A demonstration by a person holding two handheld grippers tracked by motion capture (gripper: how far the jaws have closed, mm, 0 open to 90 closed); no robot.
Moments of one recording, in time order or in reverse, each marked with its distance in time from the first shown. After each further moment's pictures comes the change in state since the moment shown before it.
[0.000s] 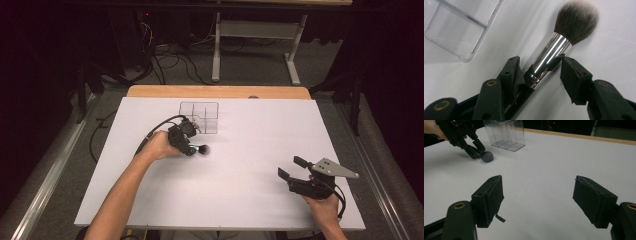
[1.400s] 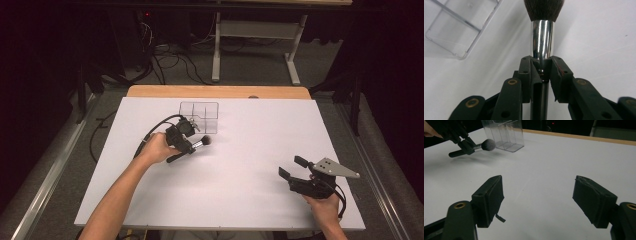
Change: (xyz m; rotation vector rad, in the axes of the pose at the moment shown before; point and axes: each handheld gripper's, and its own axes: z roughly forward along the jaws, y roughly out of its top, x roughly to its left) left arm -0.012 -0.004 -0.024 -0.087 -0.037 -0.043; right arm -0.002 0.000 0.000 -0.004 -0.005 0.001
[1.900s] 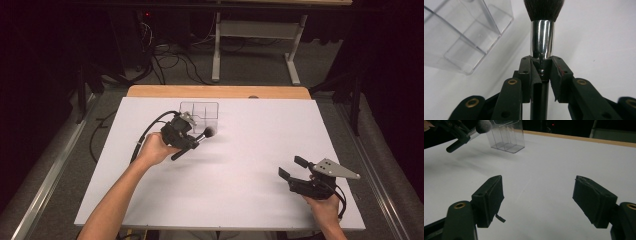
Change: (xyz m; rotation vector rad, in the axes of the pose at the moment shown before) left arm -0.011 -0.003 -0.031 -0.232 -0.017 -0.050; right arm 0.002 0.000 -0.002 -0.009 0.000 -0.004
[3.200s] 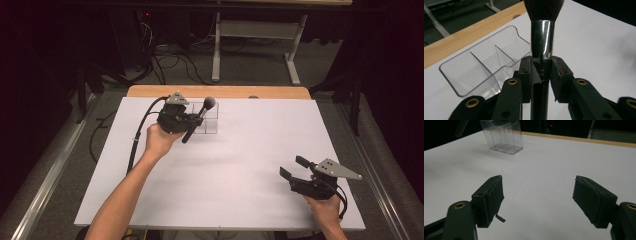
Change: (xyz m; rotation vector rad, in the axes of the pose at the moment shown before) left arm 0.009 0.020 -0.029 -0.334 0.102 -0.134; right arm -0.002 -0.001 -0.002 -0.010 -0.006 0.010
